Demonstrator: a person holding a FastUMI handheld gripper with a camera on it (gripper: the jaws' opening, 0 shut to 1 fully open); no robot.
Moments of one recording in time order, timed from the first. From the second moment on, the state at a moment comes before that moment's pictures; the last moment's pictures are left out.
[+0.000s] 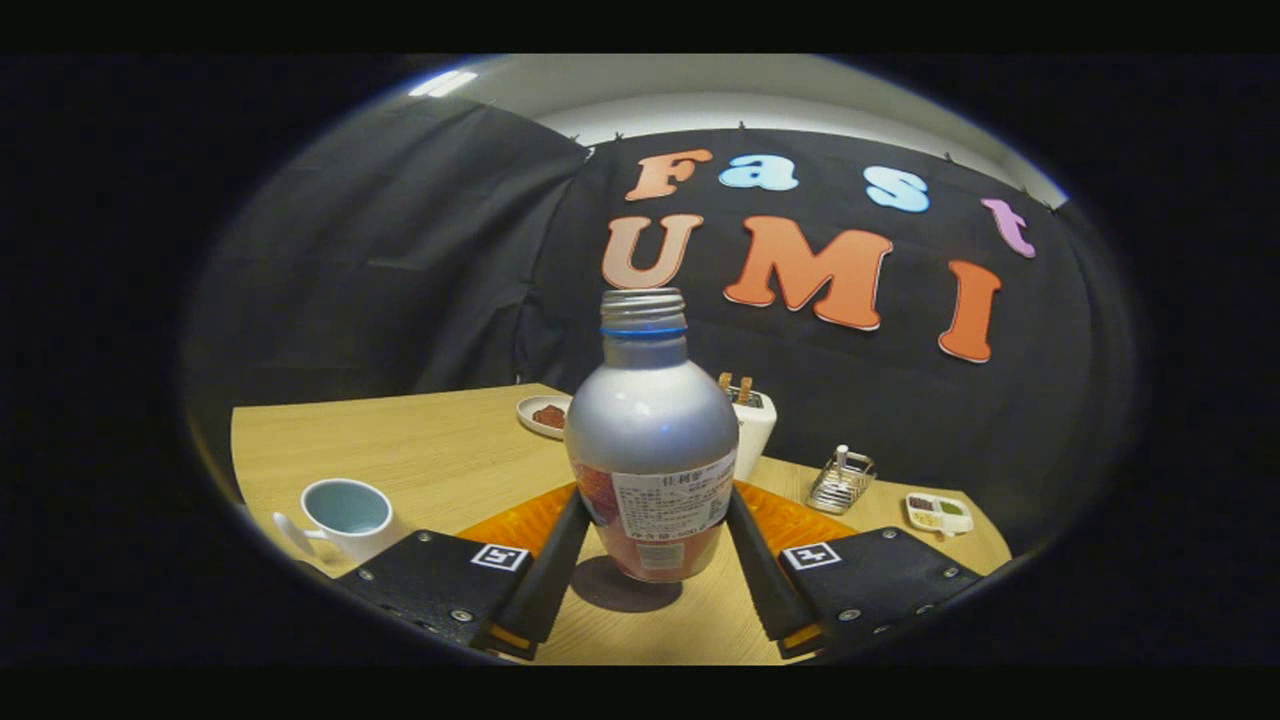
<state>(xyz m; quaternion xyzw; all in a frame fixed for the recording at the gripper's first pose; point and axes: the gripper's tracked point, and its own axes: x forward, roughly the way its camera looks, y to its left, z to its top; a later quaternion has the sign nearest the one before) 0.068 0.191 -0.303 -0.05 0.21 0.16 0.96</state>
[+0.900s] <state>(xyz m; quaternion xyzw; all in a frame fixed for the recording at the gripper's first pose) 0.064 0.193 -0.378 0.02 0.30 0.16 0.94</state>
